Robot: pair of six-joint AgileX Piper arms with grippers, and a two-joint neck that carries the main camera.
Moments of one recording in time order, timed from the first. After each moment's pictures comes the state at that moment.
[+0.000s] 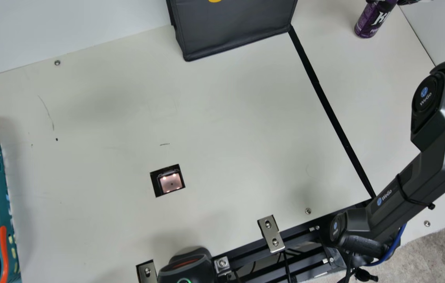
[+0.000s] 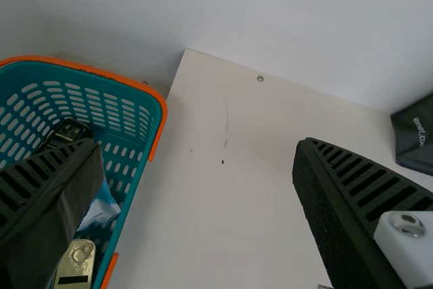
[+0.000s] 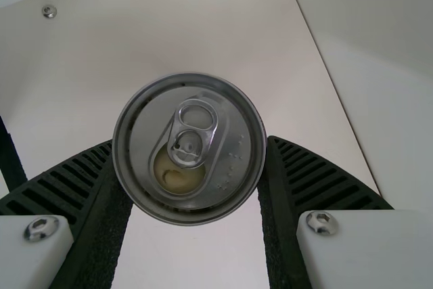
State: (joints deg) left arm 10.7 55.2 -69.4 -10.6 57.0 -4.1; right arm -35.8 118.2 -111.7 6.5 58.0 -14.9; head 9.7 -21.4
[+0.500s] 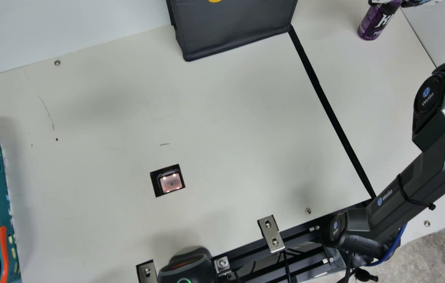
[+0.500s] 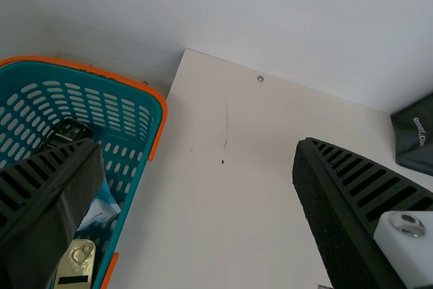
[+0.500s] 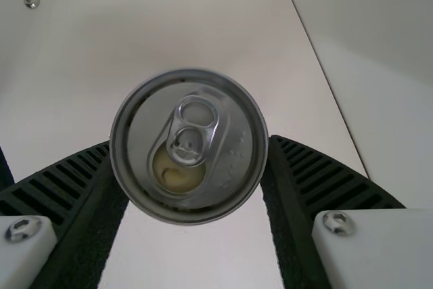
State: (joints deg) left arm 10.7 55.2 -69.4 -10.6 57.0 -4.1; right arm -36.7 118.1 -110.6 6.1 58.0 -15.4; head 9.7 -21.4
